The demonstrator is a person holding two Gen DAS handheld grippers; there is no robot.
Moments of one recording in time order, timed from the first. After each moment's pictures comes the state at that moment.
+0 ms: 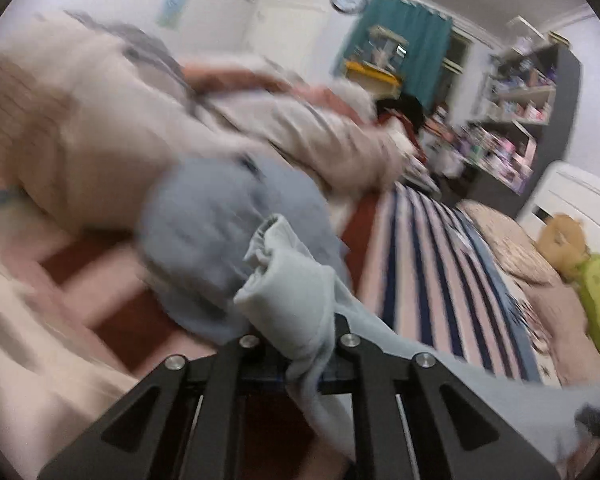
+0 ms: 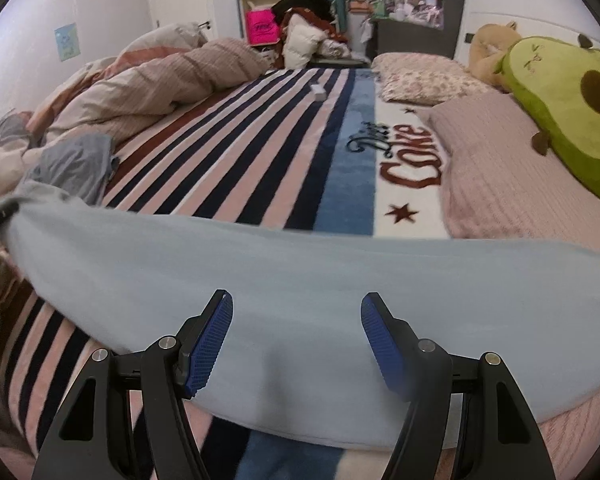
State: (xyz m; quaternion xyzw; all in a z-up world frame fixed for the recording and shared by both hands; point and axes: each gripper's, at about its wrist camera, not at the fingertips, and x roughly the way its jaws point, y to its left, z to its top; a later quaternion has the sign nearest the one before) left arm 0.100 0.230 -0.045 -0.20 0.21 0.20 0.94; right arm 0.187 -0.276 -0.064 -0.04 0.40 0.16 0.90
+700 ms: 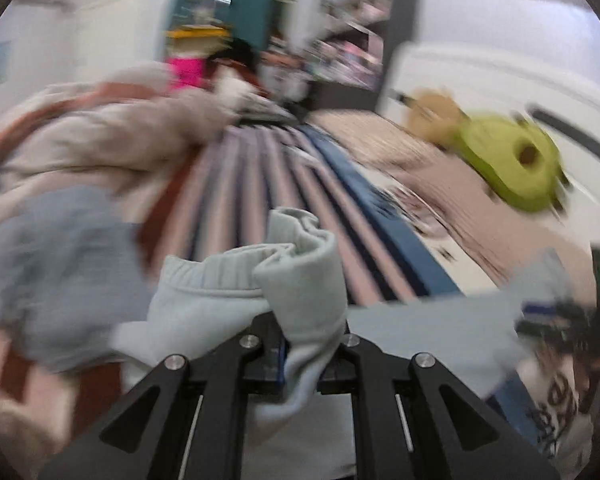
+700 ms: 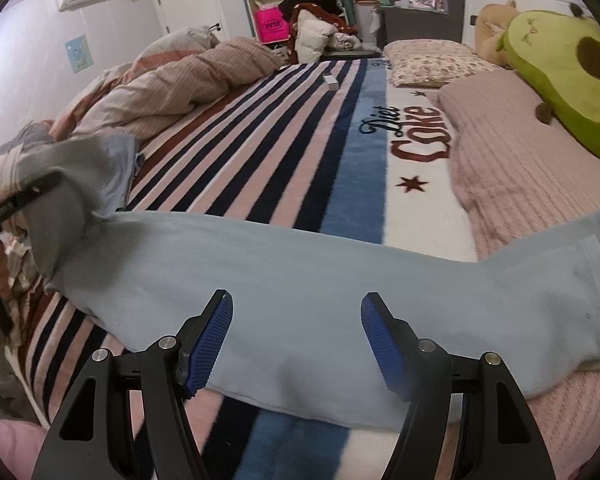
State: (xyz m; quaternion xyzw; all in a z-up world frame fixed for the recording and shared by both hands) left arm 0.160 0.016 -0.039 -0.03 0.31 -0.11 0.94; right arm 0.158 -0.302 -0.066 0.00 0.41 0.19 0.89
